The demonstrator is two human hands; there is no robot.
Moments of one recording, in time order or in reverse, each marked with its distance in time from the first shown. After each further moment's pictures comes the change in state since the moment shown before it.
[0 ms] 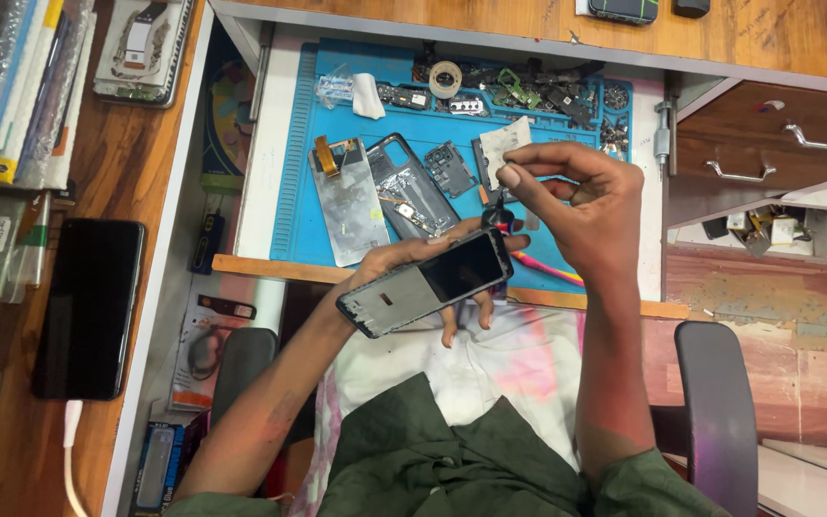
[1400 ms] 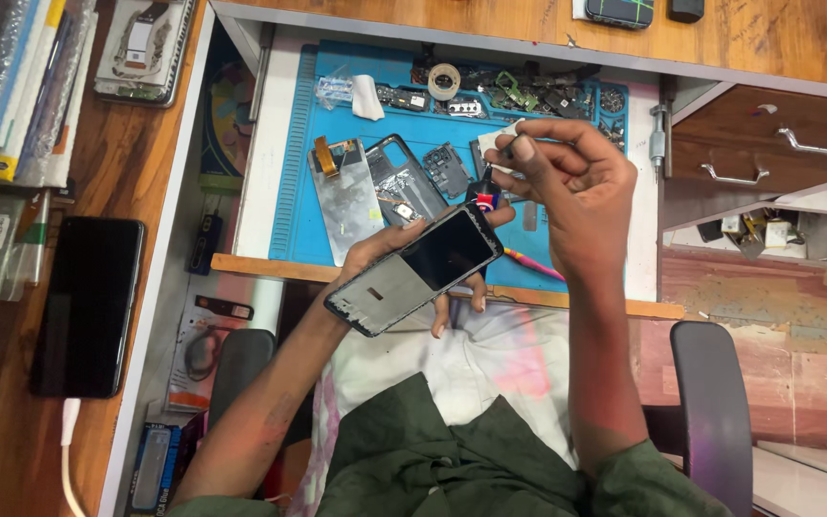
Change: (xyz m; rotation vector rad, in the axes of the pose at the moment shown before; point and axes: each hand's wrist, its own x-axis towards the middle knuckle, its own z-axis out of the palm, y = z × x) left_hand -0.004 0.010 0.006 -0.012 0.016 0.031; right_hand 0.007 -0.004 0.013 0.378 0.094 0.105
